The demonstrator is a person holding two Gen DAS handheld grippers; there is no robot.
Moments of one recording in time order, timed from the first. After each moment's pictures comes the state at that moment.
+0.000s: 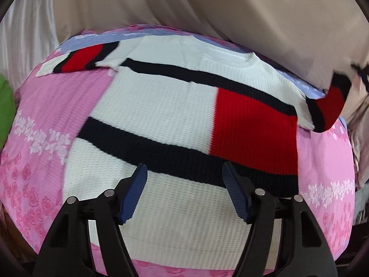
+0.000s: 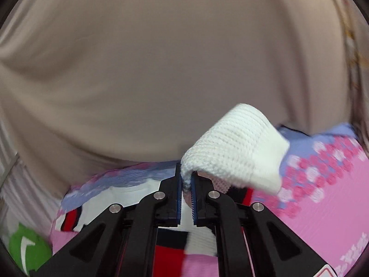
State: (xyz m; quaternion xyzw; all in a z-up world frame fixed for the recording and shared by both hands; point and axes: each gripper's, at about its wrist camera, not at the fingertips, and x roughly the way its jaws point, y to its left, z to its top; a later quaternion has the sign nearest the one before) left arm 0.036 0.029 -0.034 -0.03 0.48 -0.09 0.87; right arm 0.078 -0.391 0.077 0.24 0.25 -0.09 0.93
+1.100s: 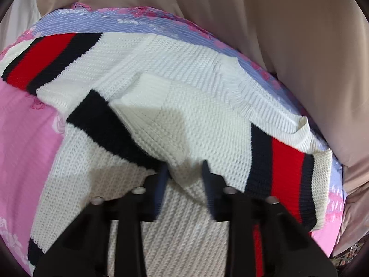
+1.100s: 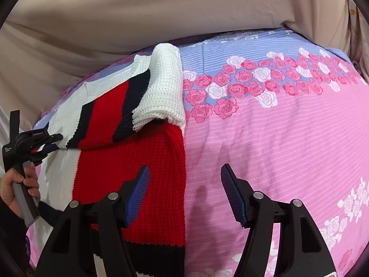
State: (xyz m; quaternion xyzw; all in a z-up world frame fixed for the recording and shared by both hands) left arm 0.265 0.023 -0.099 -0.15 0.51 -0.06 0.84; right arm 0.042 -0.281 -0.095 0.23 0.45 -0.14 0.85
